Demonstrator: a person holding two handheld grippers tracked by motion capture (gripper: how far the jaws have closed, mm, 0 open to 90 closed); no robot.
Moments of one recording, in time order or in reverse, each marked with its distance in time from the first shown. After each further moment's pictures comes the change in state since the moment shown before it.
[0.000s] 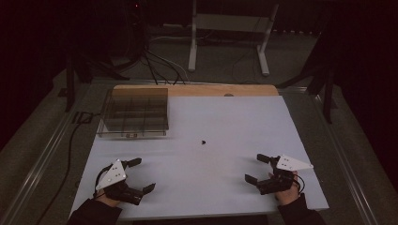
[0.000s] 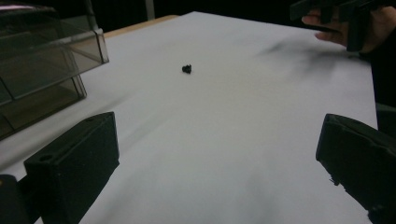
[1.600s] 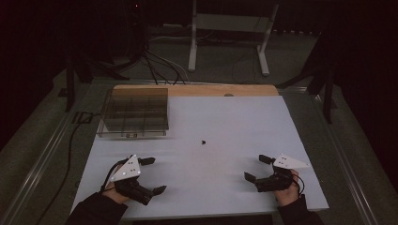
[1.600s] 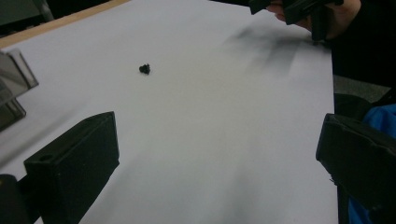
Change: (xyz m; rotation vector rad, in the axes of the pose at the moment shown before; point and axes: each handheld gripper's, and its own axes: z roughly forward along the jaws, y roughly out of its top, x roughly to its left) left arm -0.014 0.040 0.023 0.106 -0.138 0.055; right arm 0.000 -0.001 0.003 0.075 -0.102 0.056
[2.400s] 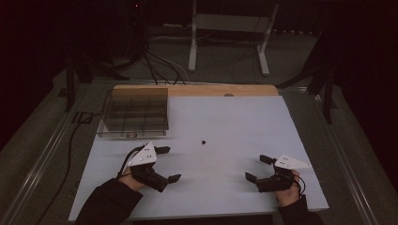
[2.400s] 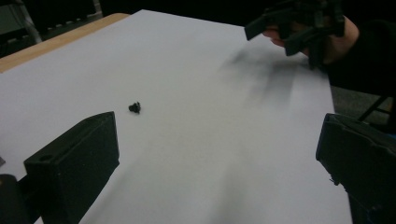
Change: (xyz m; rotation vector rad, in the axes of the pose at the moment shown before) left arm 0.013 0.034 0.040 -0.028 -0.041 -0.001; right arm -0.001 -0.001 -0.003 -0.007 0.005 0.010
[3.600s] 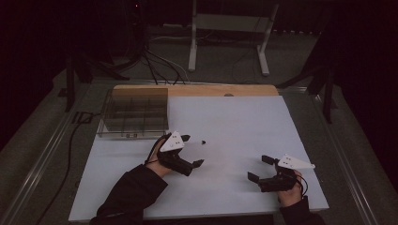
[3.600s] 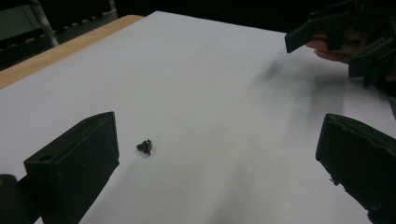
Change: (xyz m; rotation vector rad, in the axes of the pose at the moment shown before) left arm 0.010 0.022 0.074 0.021 0.066 -0.010; right arm -0.004 -0.001 -0.006 -0.016 0.002 0.024
